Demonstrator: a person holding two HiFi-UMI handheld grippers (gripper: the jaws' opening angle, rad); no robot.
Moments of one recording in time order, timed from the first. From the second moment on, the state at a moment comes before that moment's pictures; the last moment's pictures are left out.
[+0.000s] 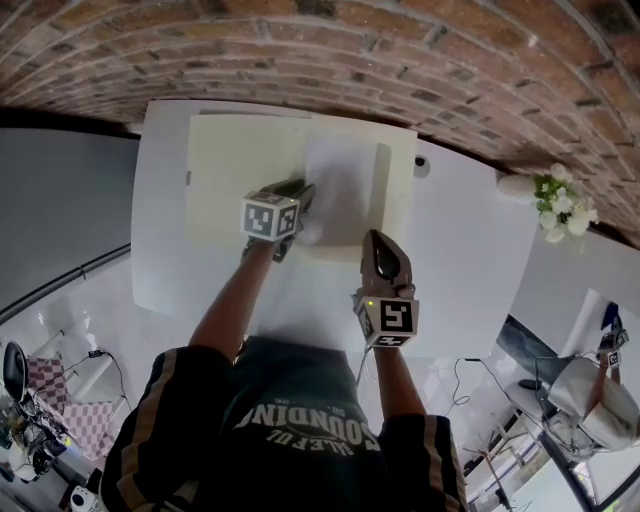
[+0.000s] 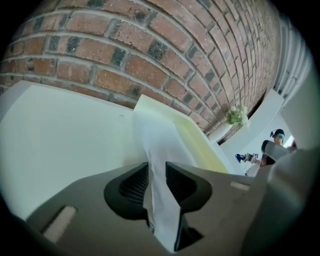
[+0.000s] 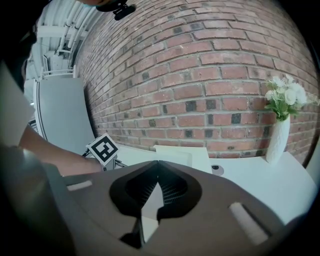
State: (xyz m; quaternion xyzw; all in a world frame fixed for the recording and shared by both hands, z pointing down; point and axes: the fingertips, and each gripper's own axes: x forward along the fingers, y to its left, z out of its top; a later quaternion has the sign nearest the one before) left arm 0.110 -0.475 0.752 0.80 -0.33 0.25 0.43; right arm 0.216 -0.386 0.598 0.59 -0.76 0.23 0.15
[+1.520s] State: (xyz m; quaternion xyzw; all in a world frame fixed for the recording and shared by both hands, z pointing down) left arm 0.049 -0.481 0.745 0.80 -0.36 0.29 0.38; right arm 0.200 -0.371 0.589 0.58 -0.77 0.23 0.15
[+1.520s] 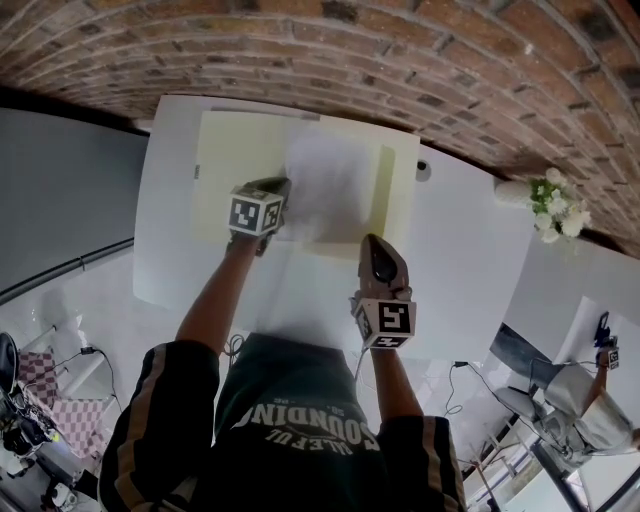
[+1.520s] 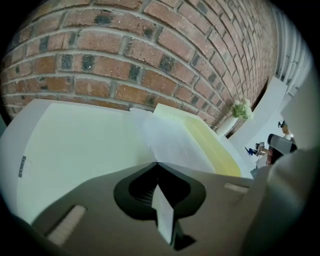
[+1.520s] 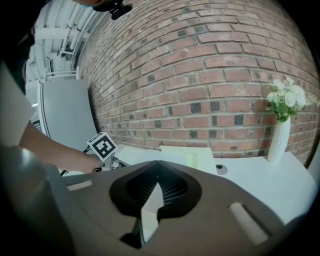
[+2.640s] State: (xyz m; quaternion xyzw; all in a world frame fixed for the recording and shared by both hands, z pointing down) left arm -0.032 -0.464 0.646 0.82 -0.44 0.30 0.22; right arm 0.152 -0.365 0.541 0.52 -0.82 0.20 0.12
